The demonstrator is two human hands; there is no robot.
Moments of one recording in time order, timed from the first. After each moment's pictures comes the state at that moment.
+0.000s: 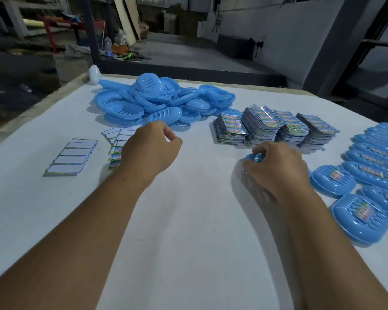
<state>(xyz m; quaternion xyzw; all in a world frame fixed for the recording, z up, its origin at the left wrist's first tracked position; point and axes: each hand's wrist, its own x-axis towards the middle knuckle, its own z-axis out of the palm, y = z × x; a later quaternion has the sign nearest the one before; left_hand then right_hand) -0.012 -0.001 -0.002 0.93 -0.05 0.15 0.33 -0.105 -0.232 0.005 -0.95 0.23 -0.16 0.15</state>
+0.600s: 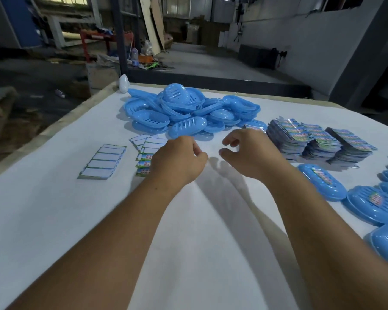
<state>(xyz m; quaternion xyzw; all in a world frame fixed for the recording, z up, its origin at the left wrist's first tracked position) -0.012 -0.001 -0.001 0.95 -0.07 0.11 0.28 -0.035 -0.175 0.027 -0.97 0.01 -0.13 0.18</state>
